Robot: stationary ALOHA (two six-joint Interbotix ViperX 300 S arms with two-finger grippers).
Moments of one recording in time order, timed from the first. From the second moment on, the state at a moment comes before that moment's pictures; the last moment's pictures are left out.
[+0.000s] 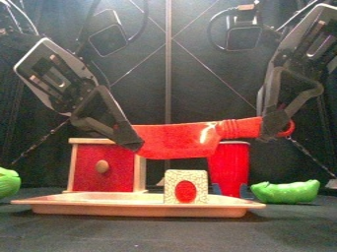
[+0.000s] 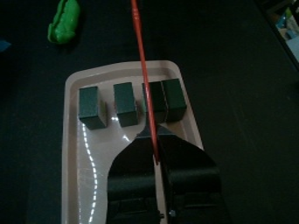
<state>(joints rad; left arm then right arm) -0.31 0.05 0.86 -0.41 -0.34 0.32 0.31 -0.15 0.78 -0.50 0.33 0.91</state>
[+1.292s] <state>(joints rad) -0.36 0.10 0.85 -0.46 -0.34 0.32 0.35 -0.09 0.78 -0.46 0.31 0.91</state>
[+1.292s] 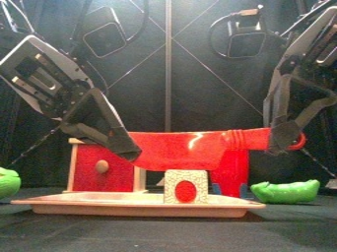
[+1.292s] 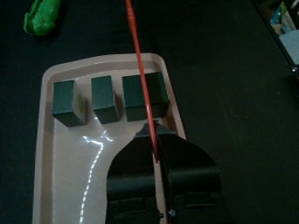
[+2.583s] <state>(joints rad) -0.36 0.21 0.83 -0.50 -0.35 0.32 0.34 0.04 0.77 -0.41 0.26 0.91</state>
